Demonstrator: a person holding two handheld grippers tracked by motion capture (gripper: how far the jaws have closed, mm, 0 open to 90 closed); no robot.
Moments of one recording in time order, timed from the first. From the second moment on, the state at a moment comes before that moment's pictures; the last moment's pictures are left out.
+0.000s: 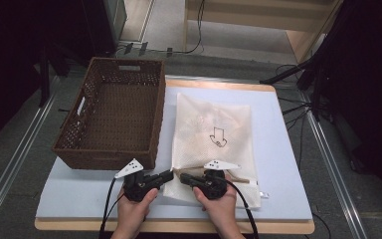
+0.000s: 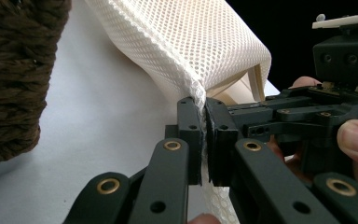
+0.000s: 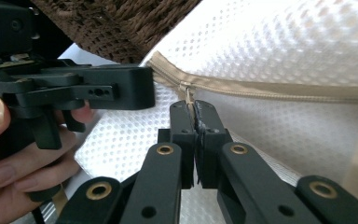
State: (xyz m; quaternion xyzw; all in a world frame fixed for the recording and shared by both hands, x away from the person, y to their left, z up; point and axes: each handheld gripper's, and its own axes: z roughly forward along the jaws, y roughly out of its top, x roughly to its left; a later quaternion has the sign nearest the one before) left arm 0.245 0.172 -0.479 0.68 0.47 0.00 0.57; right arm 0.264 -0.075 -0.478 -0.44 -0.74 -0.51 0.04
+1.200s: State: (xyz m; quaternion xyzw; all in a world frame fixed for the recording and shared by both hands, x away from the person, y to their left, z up) left arm 0.241 0.174 -0.479 0.67 0.47 0.02 0.57; right arm 0.250 -0.149 -0.482 -0.48 -0.74 -0.46 -0.03
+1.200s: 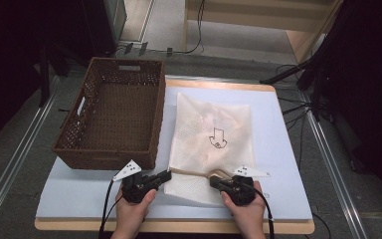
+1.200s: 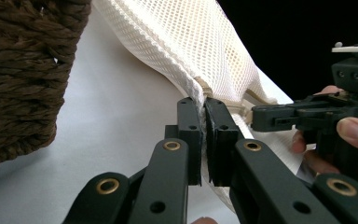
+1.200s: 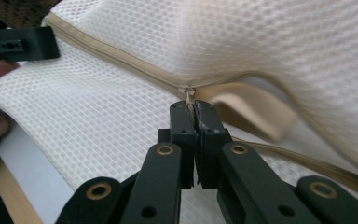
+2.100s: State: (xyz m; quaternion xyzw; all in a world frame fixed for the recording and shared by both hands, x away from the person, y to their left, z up) left arm 0.240 0.173 -0.480 0.68 0.47 0.02 0.56; right arm 0.233 -0.218 -0.486 -0.52 -0.73 -0.44 -0.09
